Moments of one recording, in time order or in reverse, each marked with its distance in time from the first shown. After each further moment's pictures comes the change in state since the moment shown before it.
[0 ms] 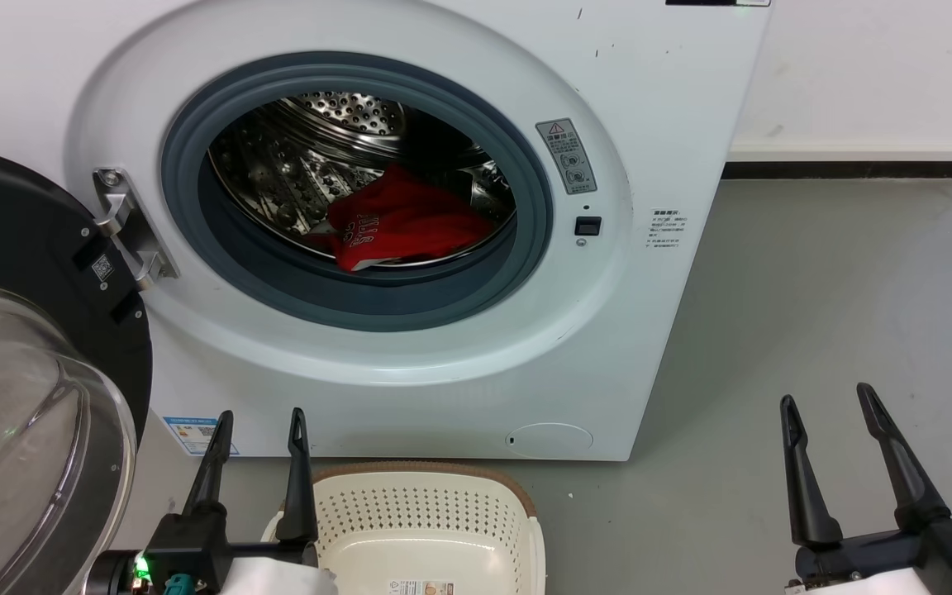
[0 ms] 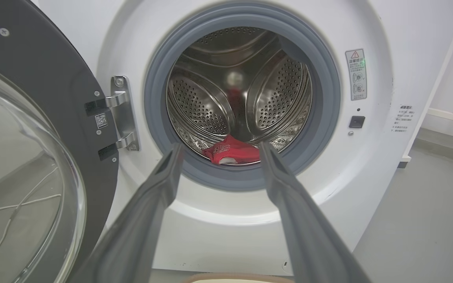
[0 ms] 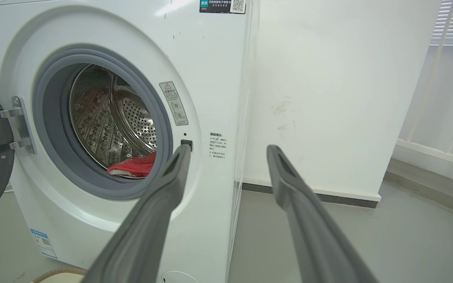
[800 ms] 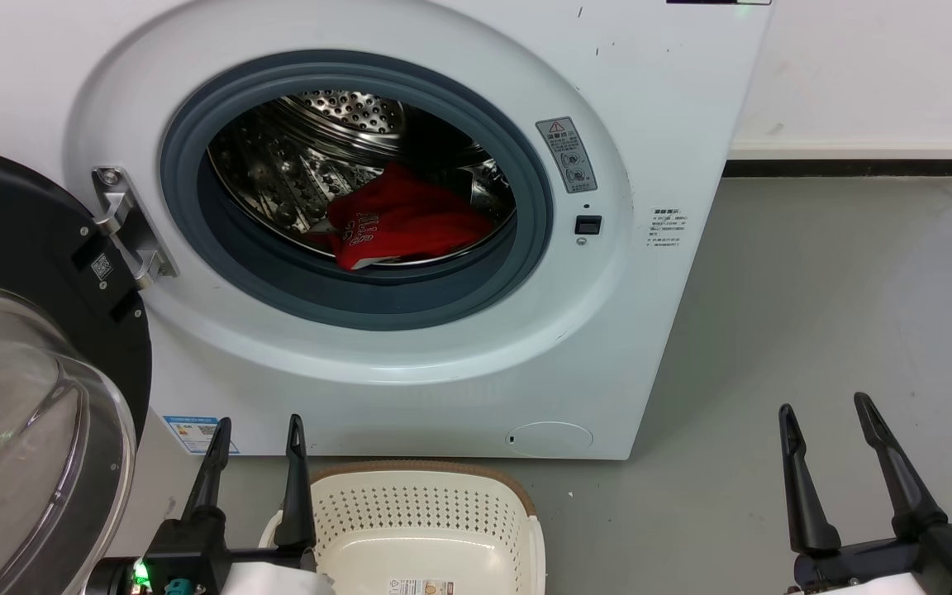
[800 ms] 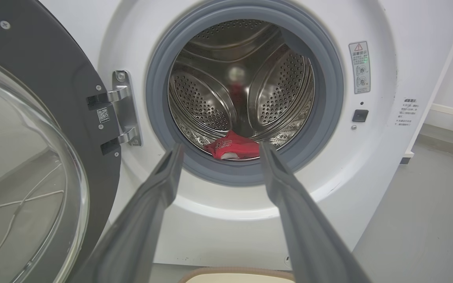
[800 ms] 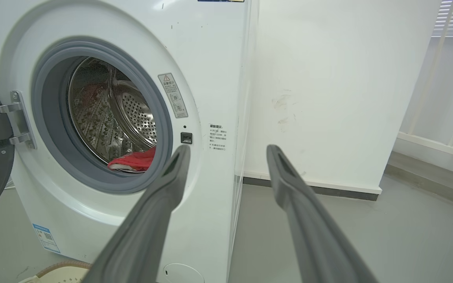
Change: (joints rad) left arm 0.009 0.000 0.003 0.007 0.003 0.004 -0.004; right arm 0.009 0.000 -0.001 0.018 0.008 0.000 -0.007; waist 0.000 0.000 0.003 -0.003
